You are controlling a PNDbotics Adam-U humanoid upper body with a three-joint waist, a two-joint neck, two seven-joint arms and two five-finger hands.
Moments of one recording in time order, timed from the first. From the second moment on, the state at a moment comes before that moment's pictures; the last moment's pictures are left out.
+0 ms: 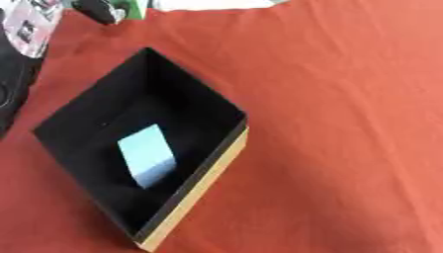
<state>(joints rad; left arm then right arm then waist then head) -1.39 0.30 -0.09 -0.86 -1.01 0.06 -0.42 -0.62 -0.51 -0.06 -1.98 0.29 -0.14 -0.34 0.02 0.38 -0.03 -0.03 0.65</state>
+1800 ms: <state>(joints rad) -0.97 0.52 -0.63 -1.73 -0.62 -0.05 -0.58 -0.57 -0.48 -0.07 -1.98 0.32 -0.14 -0.35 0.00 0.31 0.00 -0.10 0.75</state>
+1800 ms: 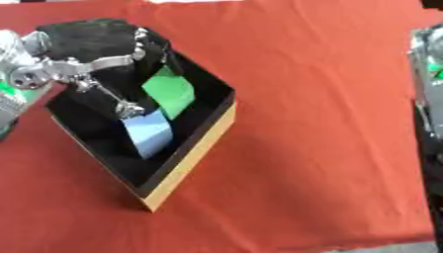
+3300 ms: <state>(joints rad) -0.90 0.52 -0.62 -1.85 -0.73 -0.03 -0.71 -0.57 -0.48 -0.07 -1.98 0.32 -0.14 -0.35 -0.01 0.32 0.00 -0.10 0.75</state>
